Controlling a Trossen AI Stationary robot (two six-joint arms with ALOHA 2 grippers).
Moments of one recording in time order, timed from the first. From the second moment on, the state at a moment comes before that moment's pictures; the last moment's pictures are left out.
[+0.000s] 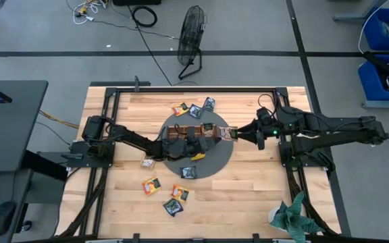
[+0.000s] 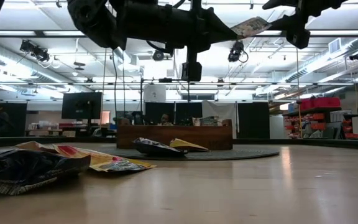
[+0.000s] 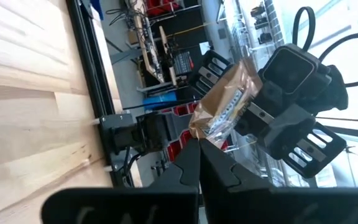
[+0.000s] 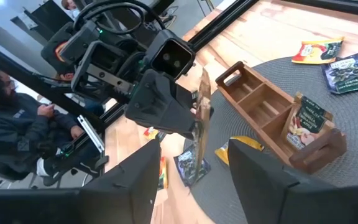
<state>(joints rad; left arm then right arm) -0.14 1.92 1.03 1.00 -0.49 -1.31 -0.03 0.74 0.71 -0.32 -0.02 0.67</state>
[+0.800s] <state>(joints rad) -0.14 1.92 1.03 1.00 -0.49 -1.32 -0.06 0.81 0.70 -0.27 -0.08 0.64</state>
